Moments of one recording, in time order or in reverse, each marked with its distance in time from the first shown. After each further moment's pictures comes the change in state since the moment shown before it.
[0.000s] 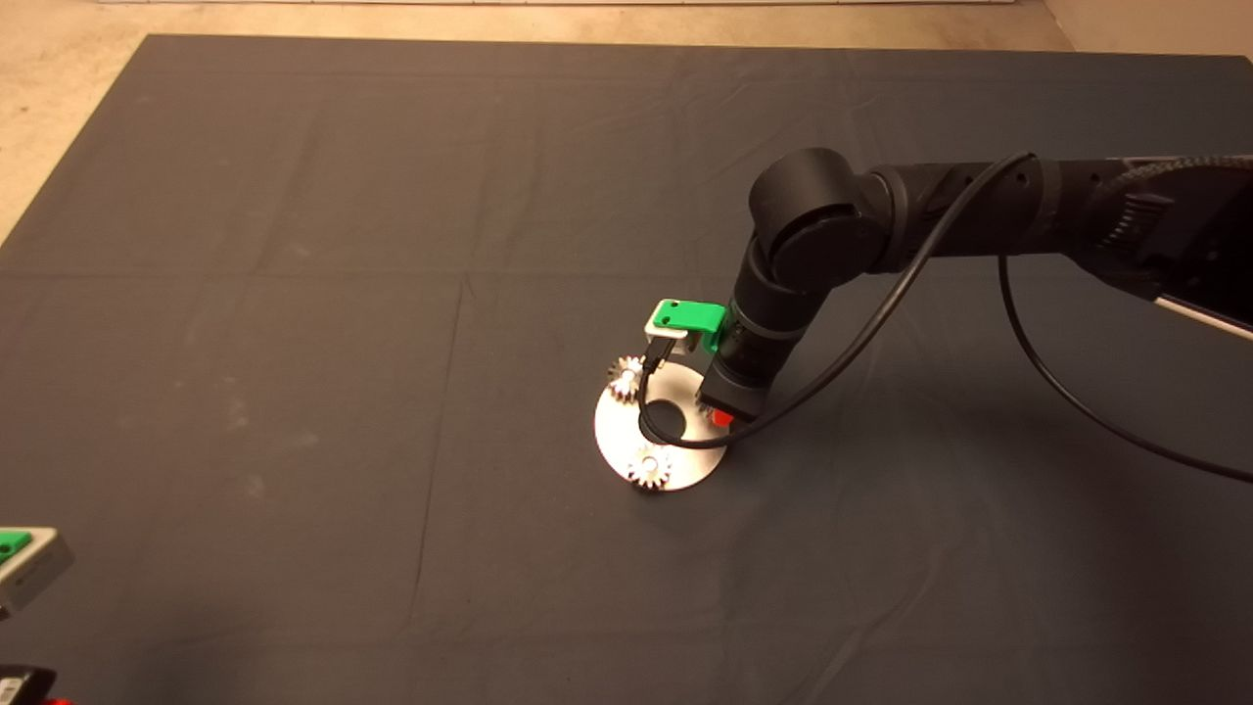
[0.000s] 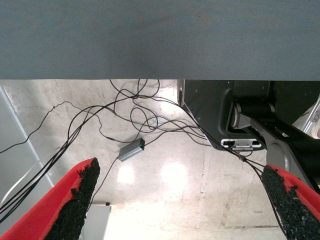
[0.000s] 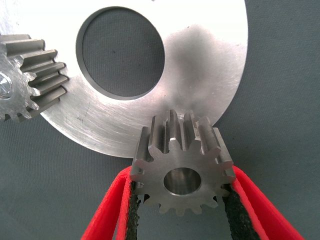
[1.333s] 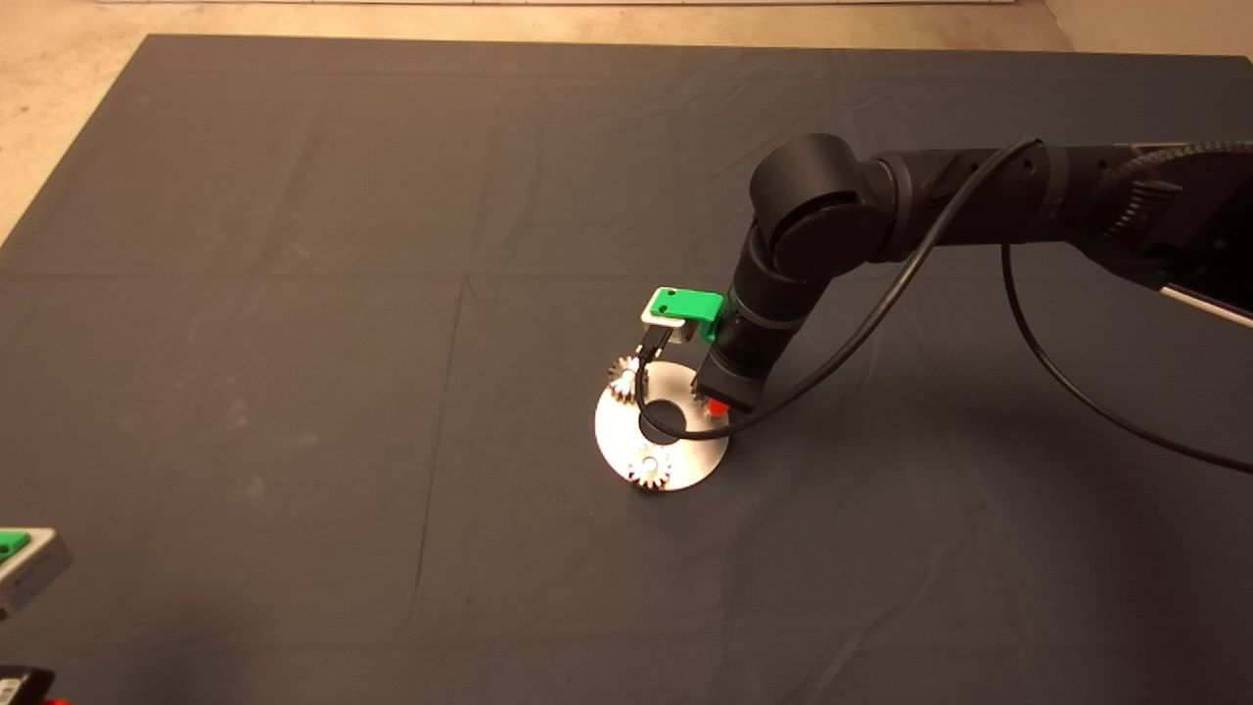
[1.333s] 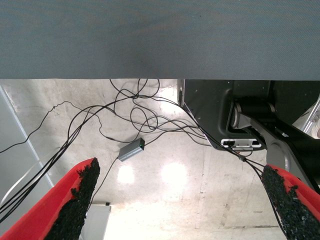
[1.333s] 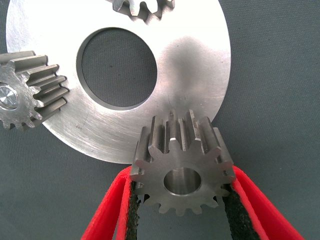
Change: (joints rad) left arm 0.000 -0.002 0.000 0.000 0.000 0.002; right arm 0.013 0.002 0.000 -0.002 0.008 -0.005
